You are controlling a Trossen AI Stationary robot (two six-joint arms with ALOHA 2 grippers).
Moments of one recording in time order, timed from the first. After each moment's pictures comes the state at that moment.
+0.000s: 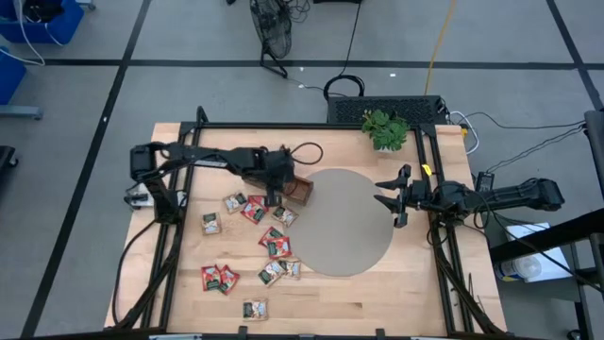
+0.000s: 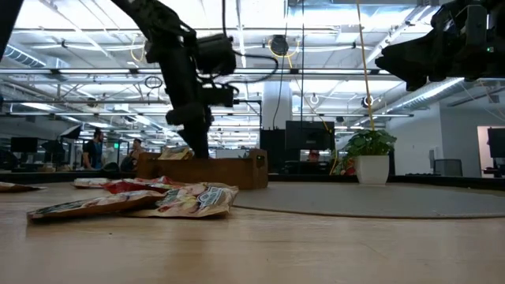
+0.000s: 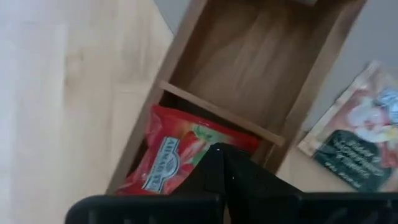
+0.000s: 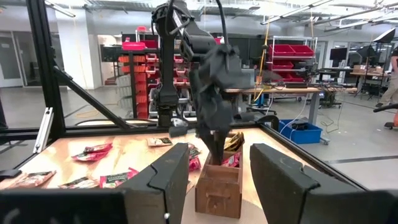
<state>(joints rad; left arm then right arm) 0.26 1.76 1.11 -0.55 -0.04 0.24 0.07 0.35 0.02 0.46 0.23 -0.02</state>
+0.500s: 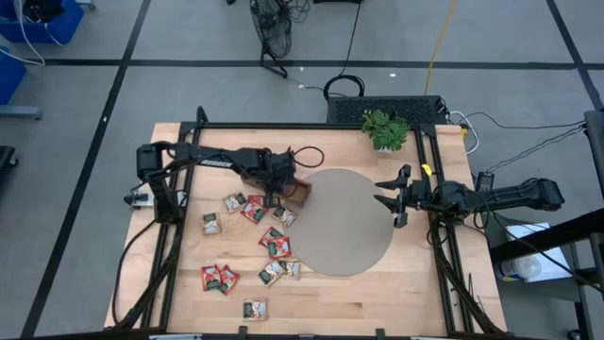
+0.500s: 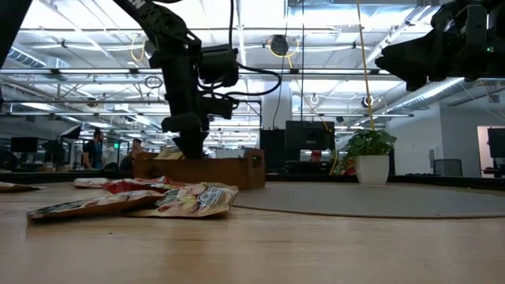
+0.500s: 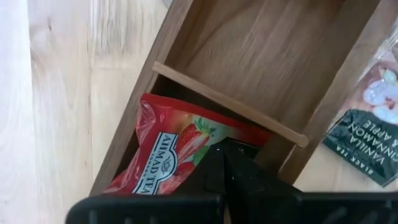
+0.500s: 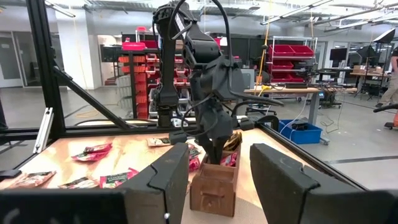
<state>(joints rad) 0.27 1.80 1.14 -0.63 -0.04 0.23 0.07 0.35 0.01 0.46 0.23 -0.02</state>
